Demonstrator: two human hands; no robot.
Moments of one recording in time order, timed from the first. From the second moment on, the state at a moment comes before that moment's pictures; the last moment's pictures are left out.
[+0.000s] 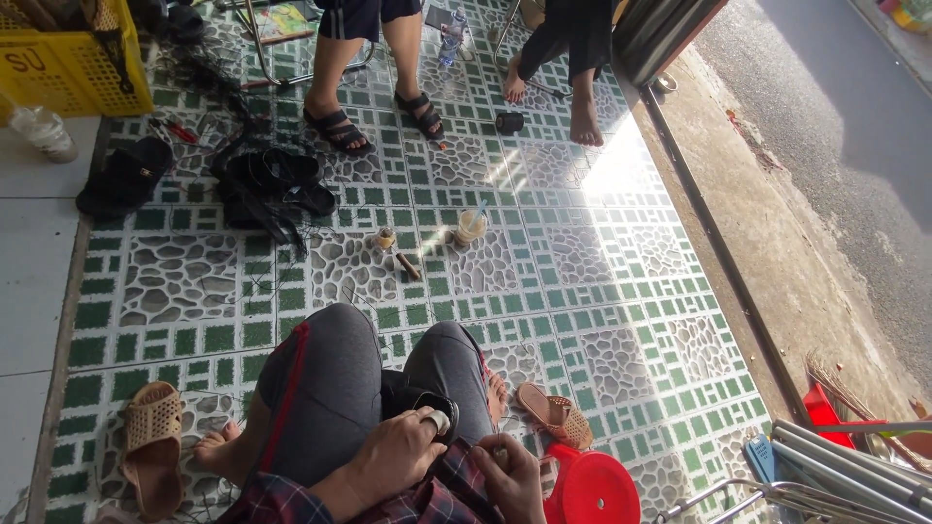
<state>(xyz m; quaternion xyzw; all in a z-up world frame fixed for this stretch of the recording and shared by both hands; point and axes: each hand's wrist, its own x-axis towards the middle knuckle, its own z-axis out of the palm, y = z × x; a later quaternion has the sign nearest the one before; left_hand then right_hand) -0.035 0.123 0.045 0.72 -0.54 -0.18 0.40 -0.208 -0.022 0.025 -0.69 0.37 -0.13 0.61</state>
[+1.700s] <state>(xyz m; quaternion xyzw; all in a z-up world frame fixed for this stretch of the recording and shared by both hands) -0.033 0.118 0.023 0.78 -0.40 -0.31 0.37 -0.204 -0.019 0.027 -0.40 0.27 -0.09 0.87</state>
